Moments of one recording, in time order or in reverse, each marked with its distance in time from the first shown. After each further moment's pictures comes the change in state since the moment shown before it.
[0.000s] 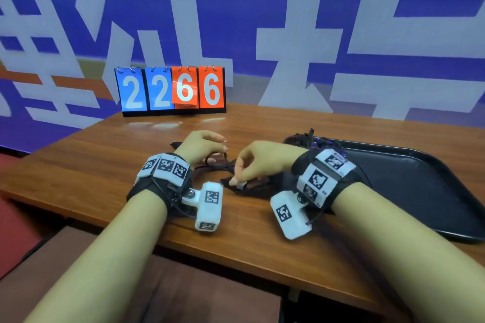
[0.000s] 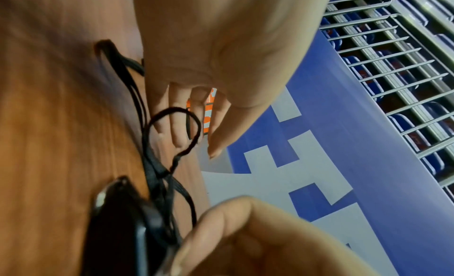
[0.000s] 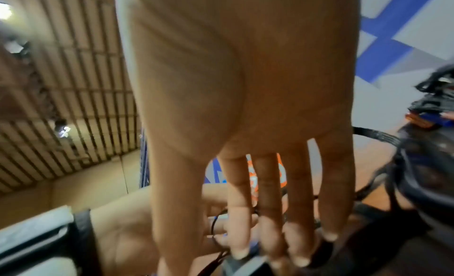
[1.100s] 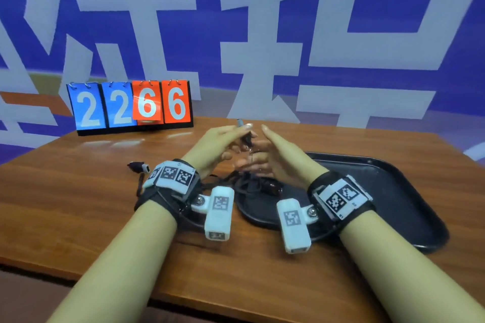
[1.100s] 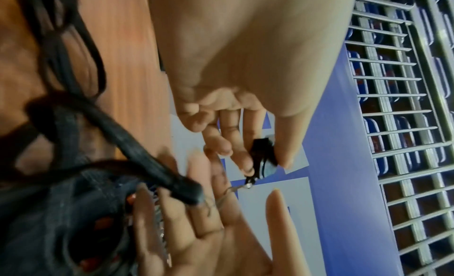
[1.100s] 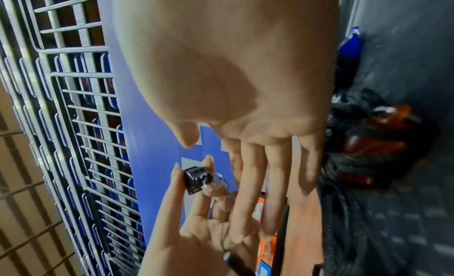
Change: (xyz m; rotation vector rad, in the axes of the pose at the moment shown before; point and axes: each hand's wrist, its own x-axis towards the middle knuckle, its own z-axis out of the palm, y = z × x) left_hand 0.011 0.059 0.089 -0.209 -0.292 0.264; right_hand -0.037 0.084 -0.028 1.085 0.260 0.019
